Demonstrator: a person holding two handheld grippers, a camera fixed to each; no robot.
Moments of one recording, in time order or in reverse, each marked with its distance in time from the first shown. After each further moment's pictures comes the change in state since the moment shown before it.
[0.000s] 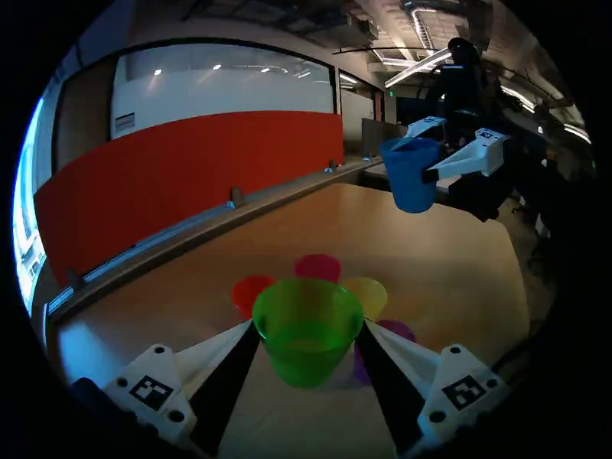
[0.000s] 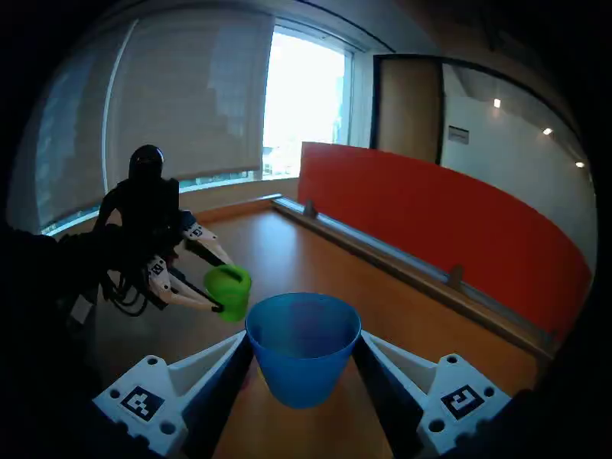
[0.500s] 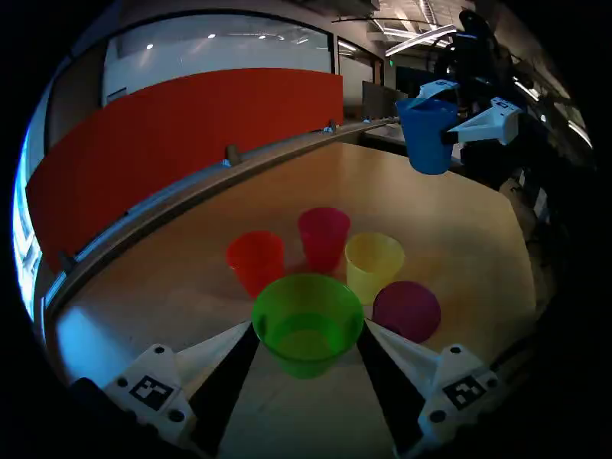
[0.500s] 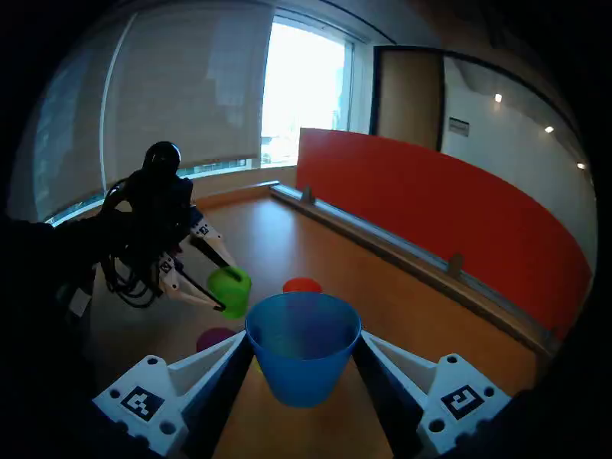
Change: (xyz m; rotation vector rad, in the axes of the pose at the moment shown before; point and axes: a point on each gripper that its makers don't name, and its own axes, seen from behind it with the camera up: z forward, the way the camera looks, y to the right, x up) left arm -0.051 -0.008 0.022 -0.021 -0.169 0.001; right arm -0.020 0.005 0.005 -0.006 -0.045 -0.004
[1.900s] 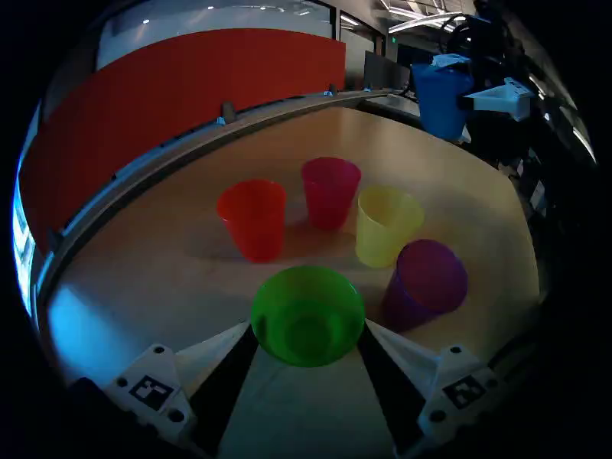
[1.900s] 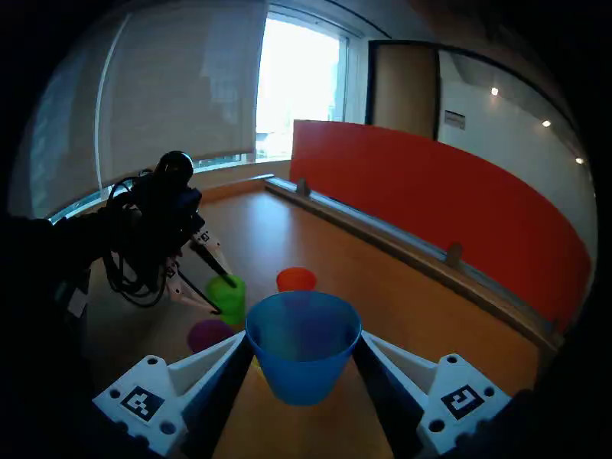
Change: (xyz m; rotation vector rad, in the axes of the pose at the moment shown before) left arm -0.046 -0.006 0.029 -0.039 -0.141 -0.023; right arm -0.017 0.007 0.009 -0.013 -0.021 0.019
